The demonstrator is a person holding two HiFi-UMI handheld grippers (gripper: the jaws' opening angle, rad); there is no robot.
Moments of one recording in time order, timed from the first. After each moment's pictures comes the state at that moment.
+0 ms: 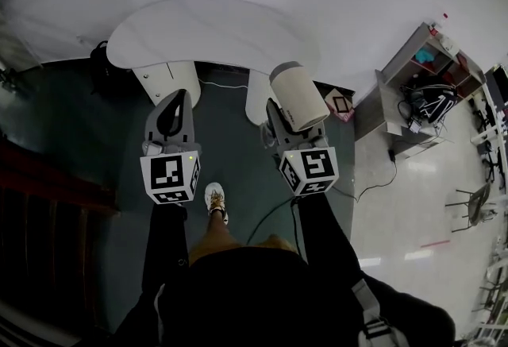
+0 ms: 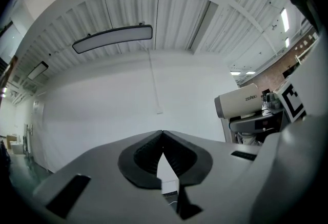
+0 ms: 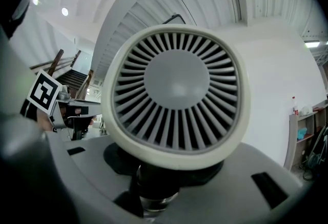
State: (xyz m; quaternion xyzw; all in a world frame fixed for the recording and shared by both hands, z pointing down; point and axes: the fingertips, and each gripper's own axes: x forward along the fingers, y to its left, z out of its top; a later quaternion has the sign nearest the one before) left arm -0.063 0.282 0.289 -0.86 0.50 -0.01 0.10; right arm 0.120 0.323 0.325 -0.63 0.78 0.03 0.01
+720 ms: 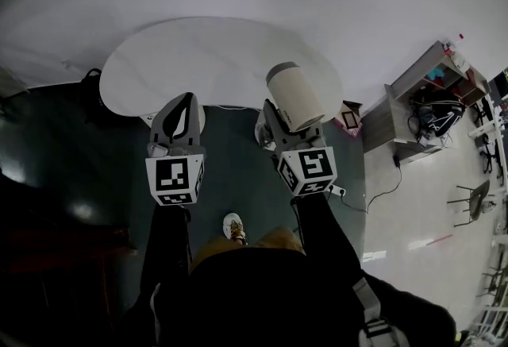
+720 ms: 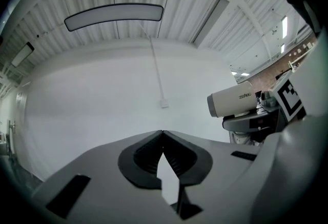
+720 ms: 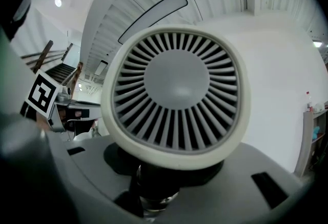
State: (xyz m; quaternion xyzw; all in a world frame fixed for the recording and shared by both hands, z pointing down) left arm -0.094 0.045 0.293 -0.89 0.45 -0.03 0.09; right arm 0.068 0.093 0.321 -0.65 0.76 0.01 0.00
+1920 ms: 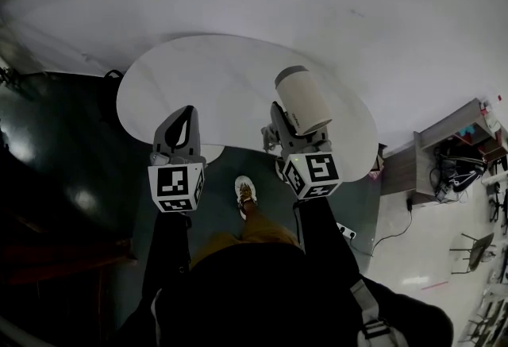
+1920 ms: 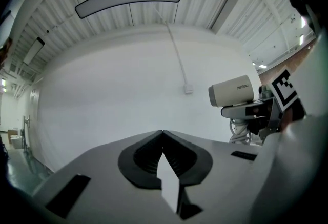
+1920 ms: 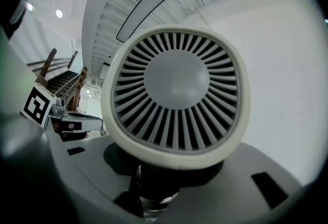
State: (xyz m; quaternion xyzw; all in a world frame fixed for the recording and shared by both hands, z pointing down) left arm -0.134 -0.110 0.338 -0.85 0.52 -0.05 0.06; right arm 0.054 -0.092 0.339 -0.60 0.80 0.00 0.02
